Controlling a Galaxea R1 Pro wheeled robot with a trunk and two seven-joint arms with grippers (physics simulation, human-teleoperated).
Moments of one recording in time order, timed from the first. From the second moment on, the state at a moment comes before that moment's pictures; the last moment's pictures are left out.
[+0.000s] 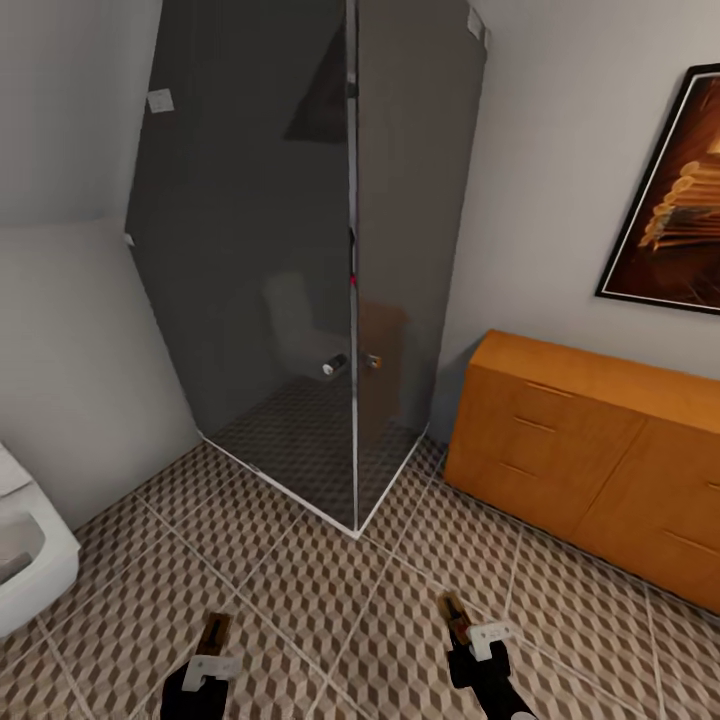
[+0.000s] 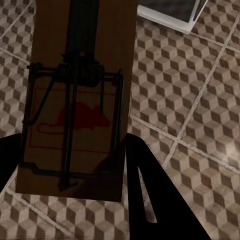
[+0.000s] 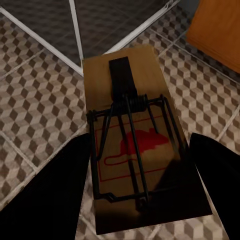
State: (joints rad) left arm -0.50 0.05 -0.81 0.07 0.76 -0.50 -0.05; right arm -0.30 -0.01 0.22 -0.51 -0.04 -0.28 -0.05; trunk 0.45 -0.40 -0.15
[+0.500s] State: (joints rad) left arm -0.50 0.05 -0.81 0.07 0.76 -0.50 -0.04; right arm -0.30 -0.01 0.22 -0.51 -0.04 -0.28 -0.05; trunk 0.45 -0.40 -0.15
